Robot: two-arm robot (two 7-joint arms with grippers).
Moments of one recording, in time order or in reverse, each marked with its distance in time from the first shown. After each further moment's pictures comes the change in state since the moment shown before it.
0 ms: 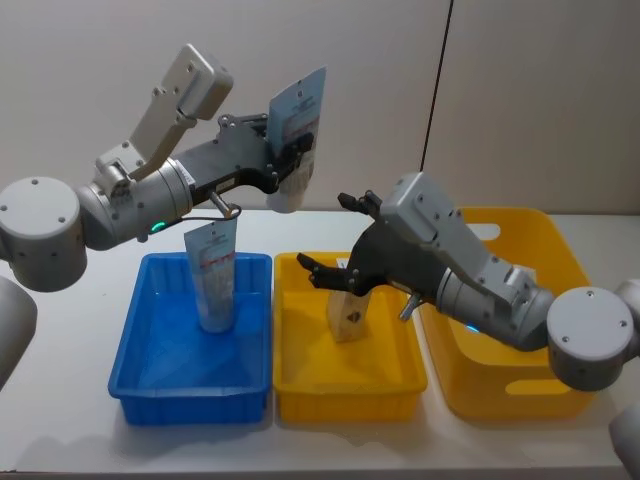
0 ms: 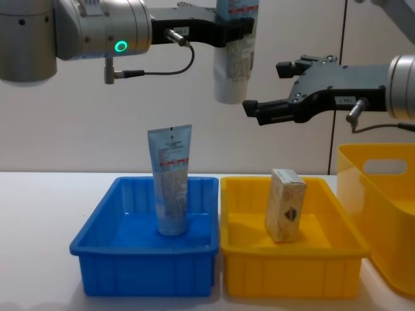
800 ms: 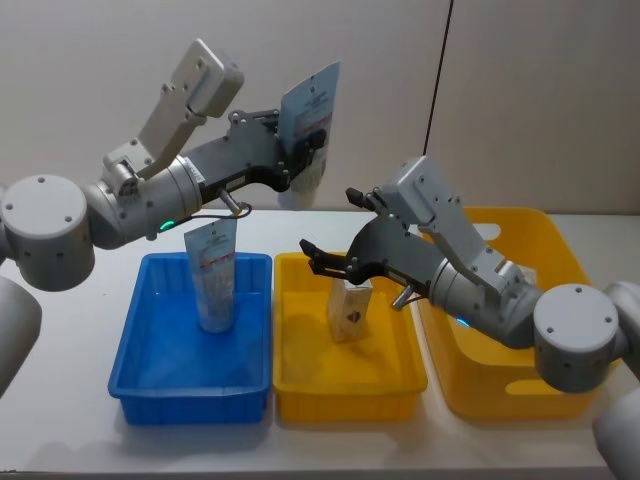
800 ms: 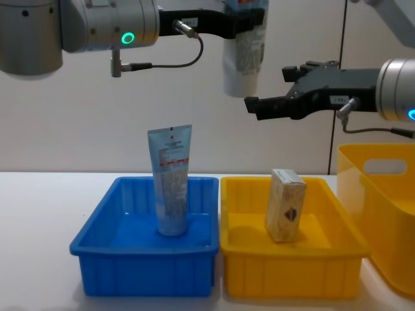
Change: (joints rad) left arm 0.013 0.009 0.020 -0.062 -0.014 0.017 0.014; right arm 0.006 -0.047 0.018 0.035 0.037 0.067 -0.061
